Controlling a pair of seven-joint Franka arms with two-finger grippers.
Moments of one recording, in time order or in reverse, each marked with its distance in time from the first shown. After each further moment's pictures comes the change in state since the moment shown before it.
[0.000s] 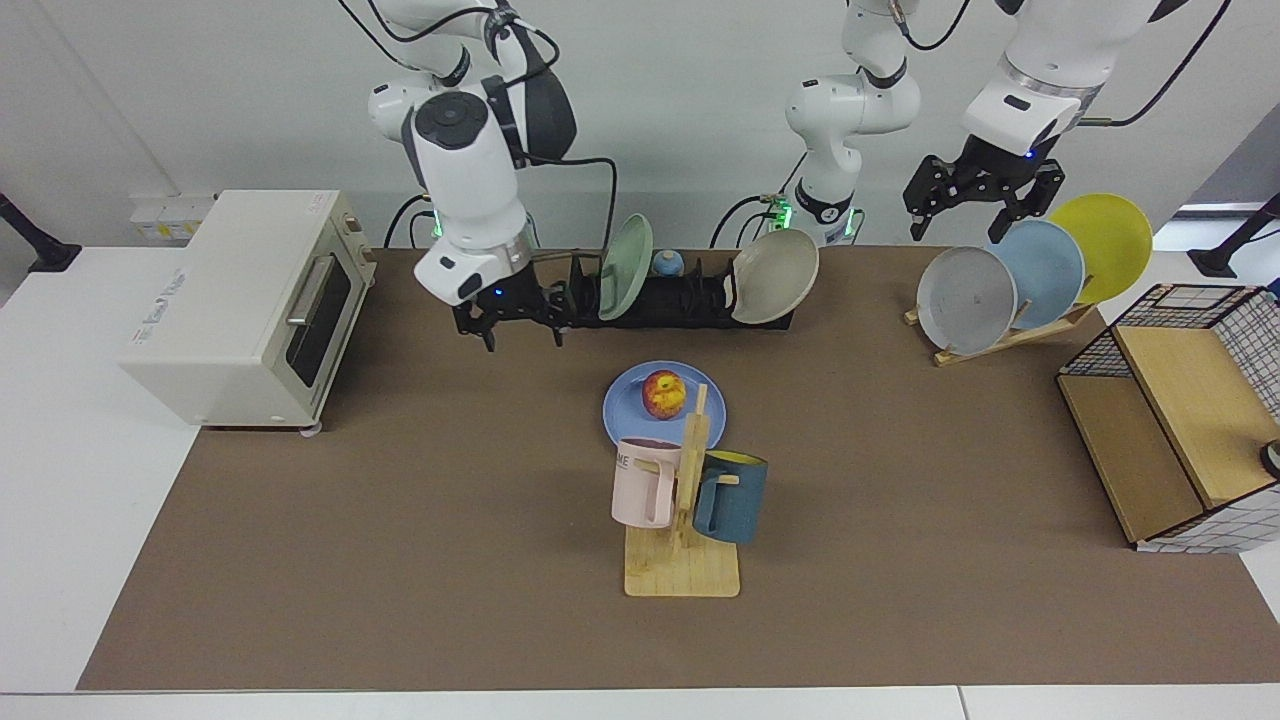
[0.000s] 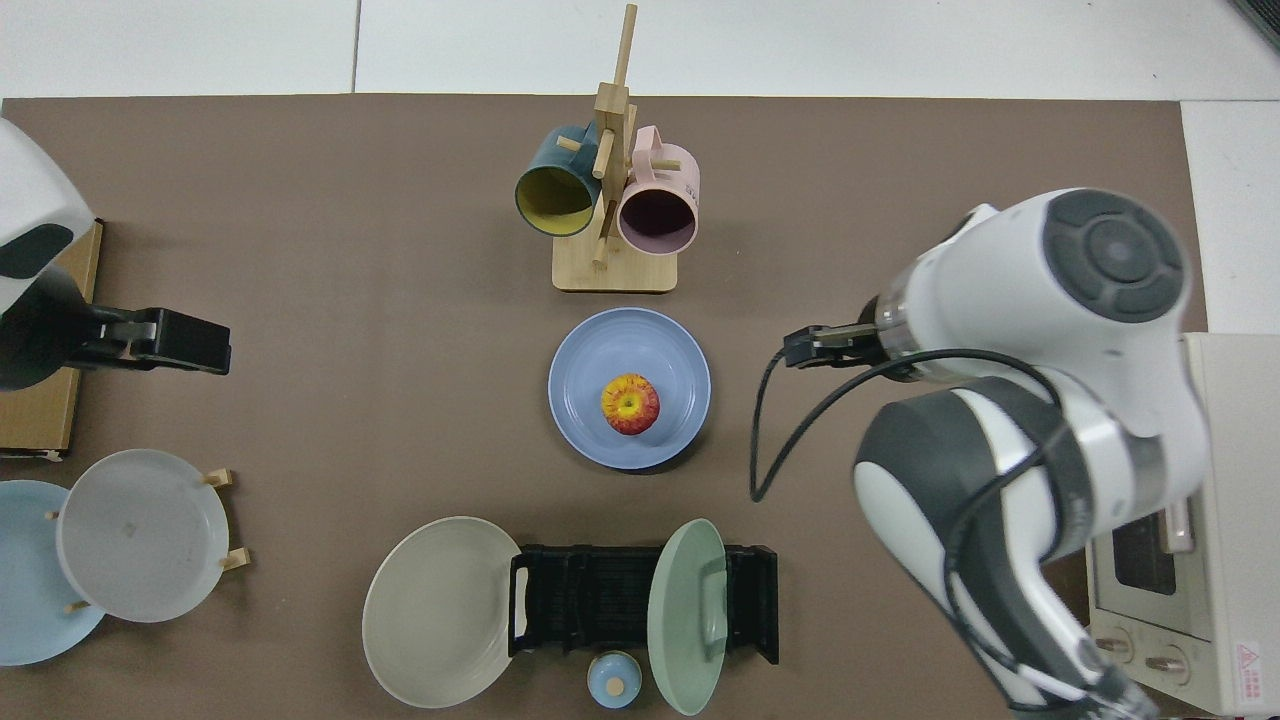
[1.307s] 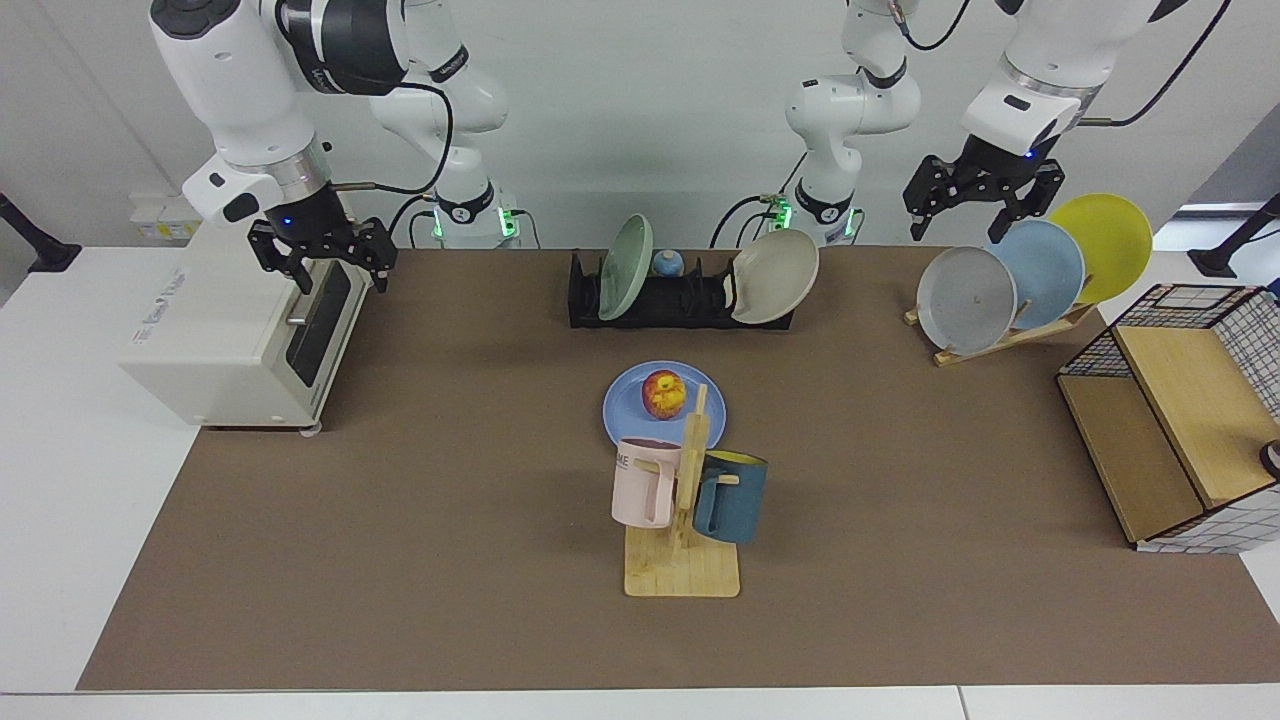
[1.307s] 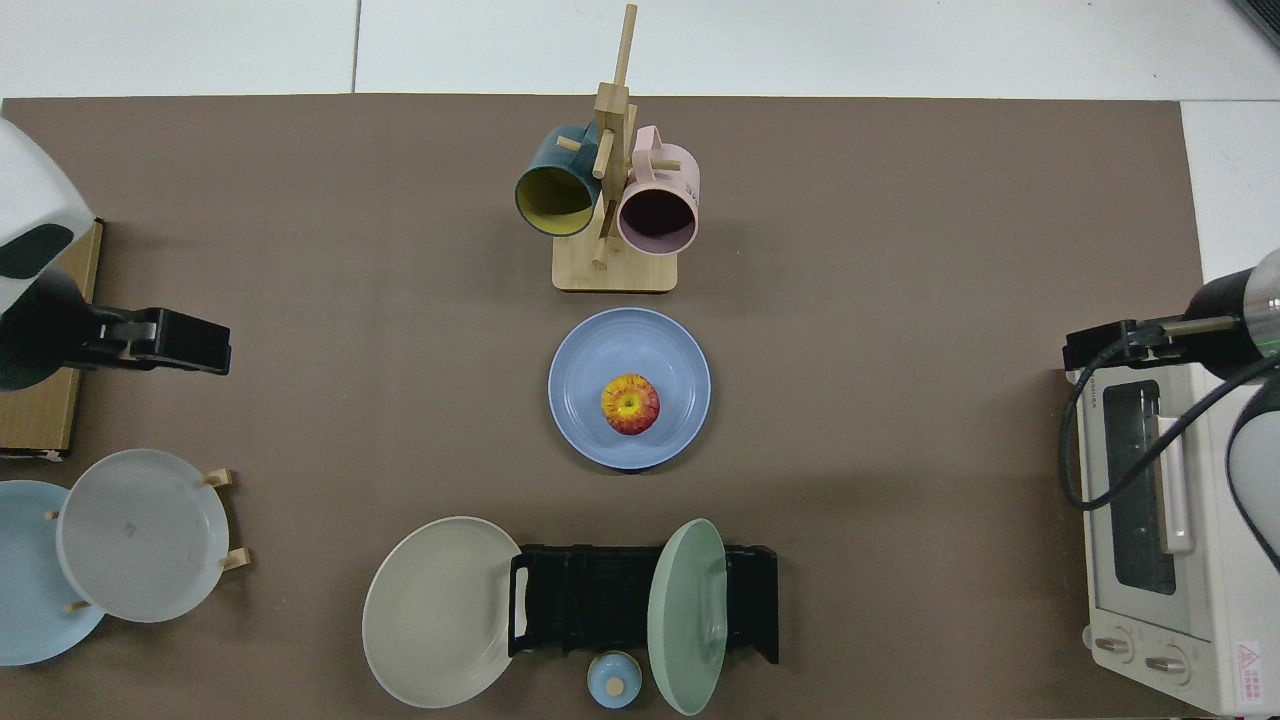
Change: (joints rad) left arm 0.000 0.000 0.000 0.000 0.000 0.000 0.000; right arm -0.327 -0.138 0.021 0.055 -0.072 -0.214 -0.287
